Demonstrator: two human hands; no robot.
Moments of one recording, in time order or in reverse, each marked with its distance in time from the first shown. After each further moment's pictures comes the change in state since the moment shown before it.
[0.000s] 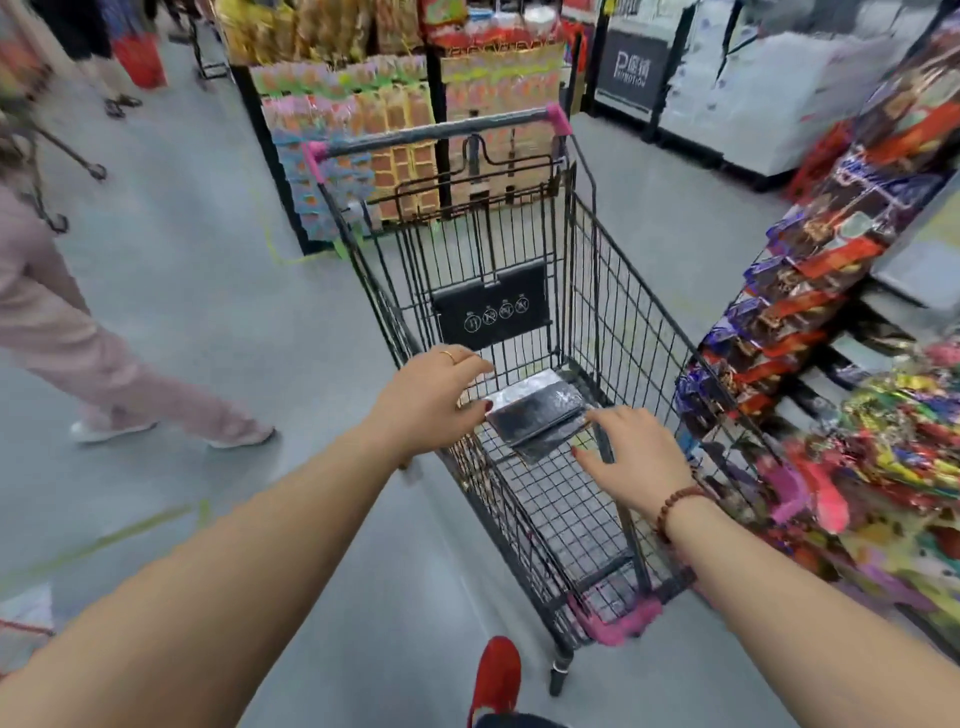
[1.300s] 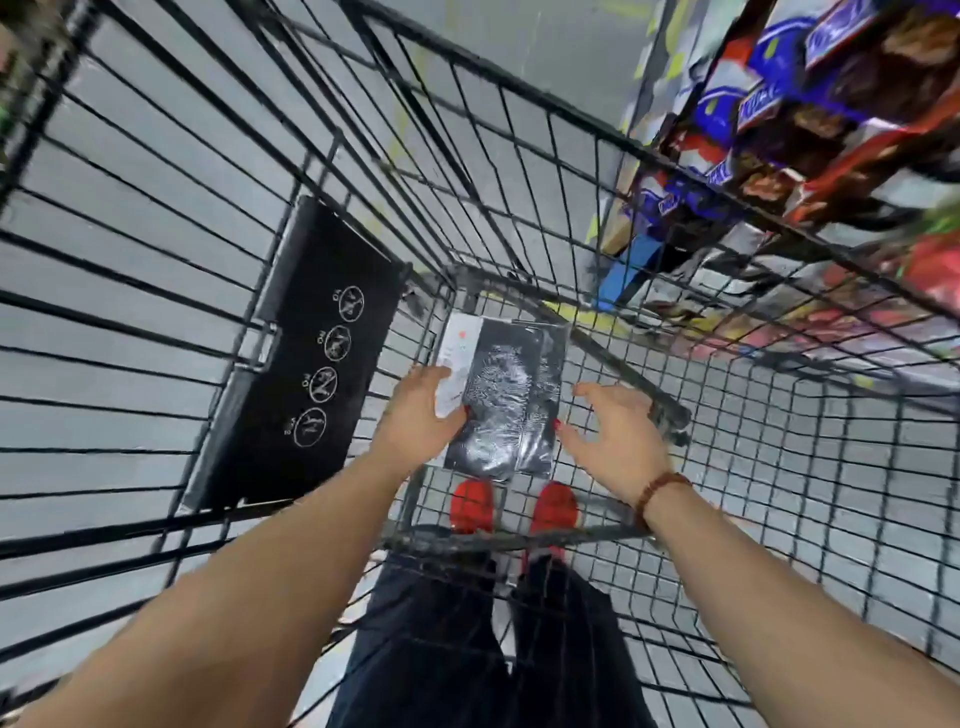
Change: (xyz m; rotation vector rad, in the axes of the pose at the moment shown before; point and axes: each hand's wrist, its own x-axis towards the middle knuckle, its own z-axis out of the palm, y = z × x) left_hand 0.299 -0.173 0.324 -0.352 -0.791 -0.017; right_hand 0.233 0.063 0.186 0.561 -0.146 0.989
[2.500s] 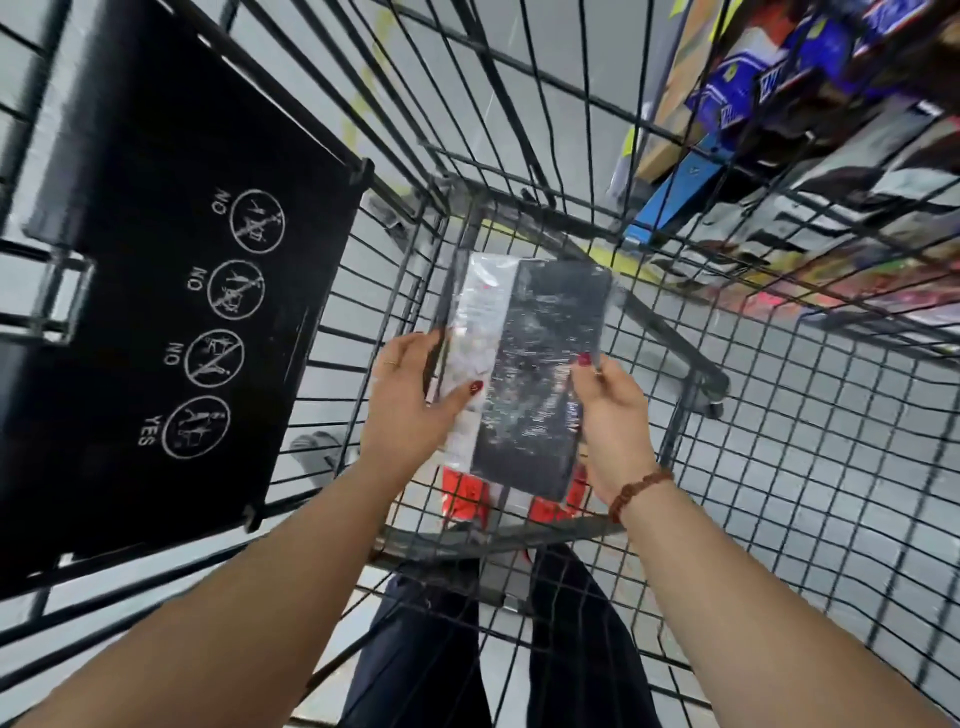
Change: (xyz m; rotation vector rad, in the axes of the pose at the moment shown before) left_hand 0.034 -0.040 0.068 -0.125 0.174 -0.005; right_hand 0.071 0.019 0.099 1.183 0.189 0.327
